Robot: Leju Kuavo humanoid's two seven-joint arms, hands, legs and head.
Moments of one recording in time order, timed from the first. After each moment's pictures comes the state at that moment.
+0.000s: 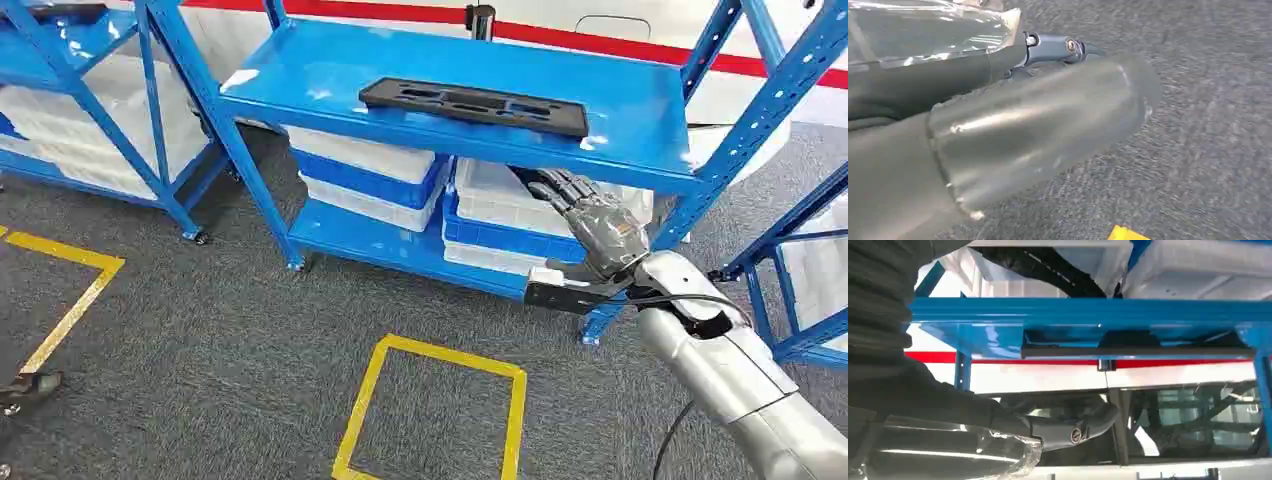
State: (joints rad) left arm 0.00 0.05 0.23 -0.23 0.04 0.26 -0.56; right arm -0.71 -0.49 0.75 -1.27 0.73 -0.11 -0.18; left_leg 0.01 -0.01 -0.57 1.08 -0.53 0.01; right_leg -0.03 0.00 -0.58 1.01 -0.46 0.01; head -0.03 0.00
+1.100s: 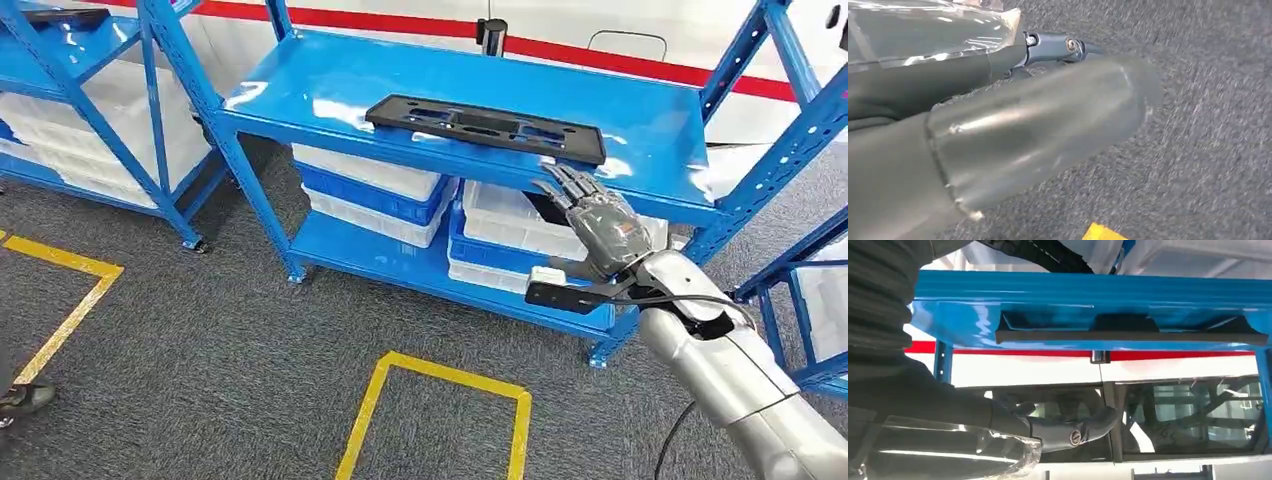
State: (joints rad) left arm 0.00 0.04 0.25 -0.23 0.04 0.27 -0.56; right arm -0.69 -0.49 0.73 -1.29 0.75 -0.11 -0.18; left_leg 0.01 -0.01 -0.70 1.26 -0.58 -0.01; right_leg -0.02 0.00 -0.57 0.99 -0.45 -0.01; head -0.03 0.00
